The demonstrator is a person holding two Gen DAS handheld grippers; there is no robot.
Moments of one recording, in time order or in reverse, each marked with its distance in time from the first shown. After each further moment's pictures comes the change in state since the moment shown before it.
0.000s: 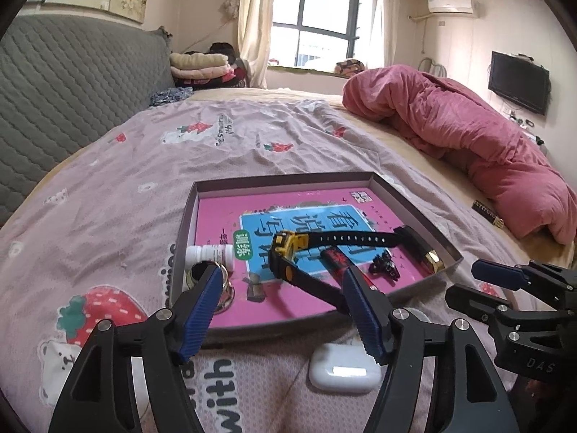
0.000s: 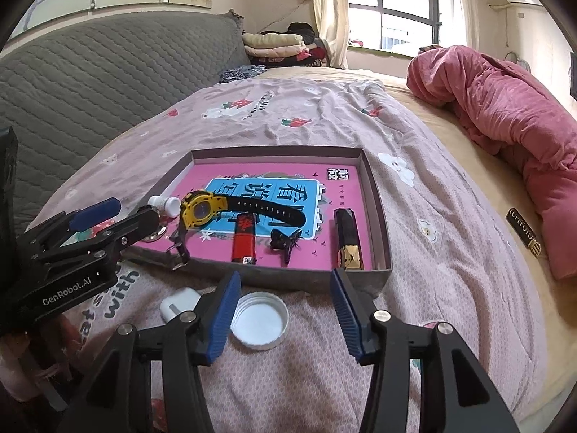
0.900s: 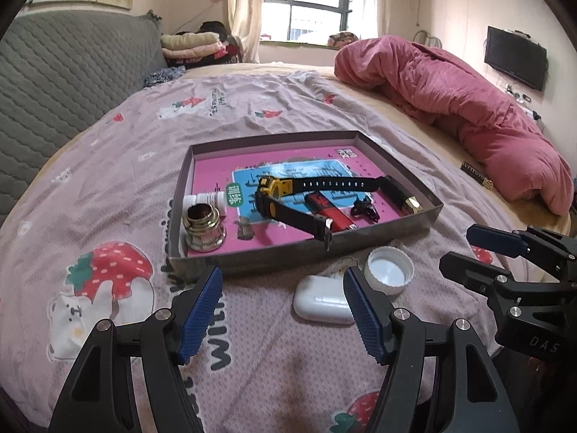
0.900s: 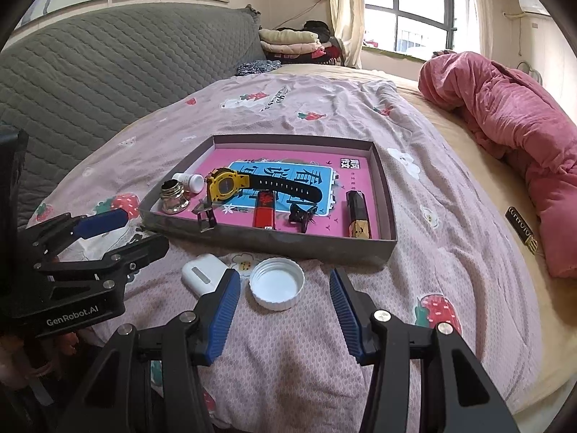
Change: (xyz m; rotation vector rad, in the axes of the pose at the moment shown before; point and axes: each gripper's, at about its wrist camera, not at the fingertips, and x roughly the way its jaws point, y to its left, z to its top) left arm -0.028 -0.014 -0.030 0.036 0.115 -0.004; right arm -0.023 0.011 -0.021 -0.050 0.017 0.027
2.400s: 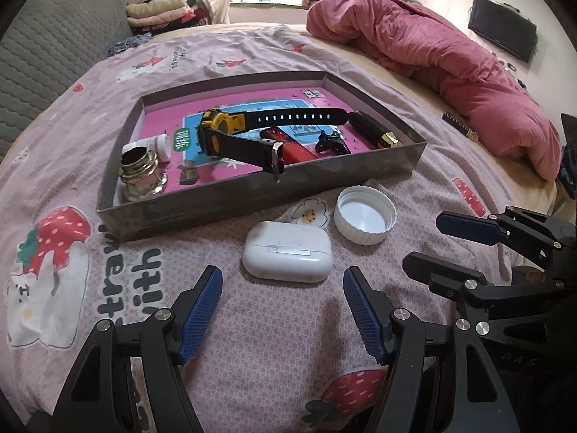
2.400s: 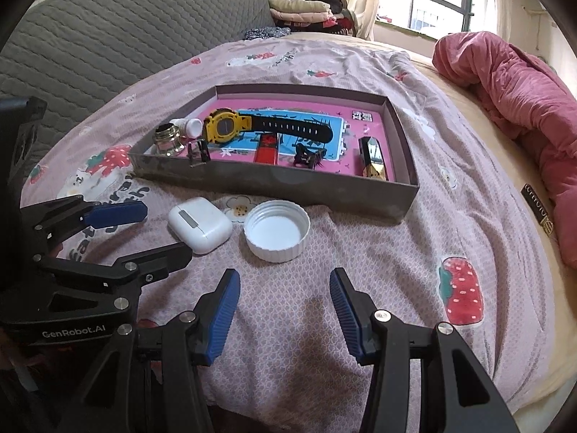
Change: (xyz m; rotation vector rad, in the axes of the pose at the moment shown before) left arm 0.044 -0.027 -0.025 0.057 0.171 -0.094; right arm 0.031 0.001 -0.031 -0.036 0.130 0.020
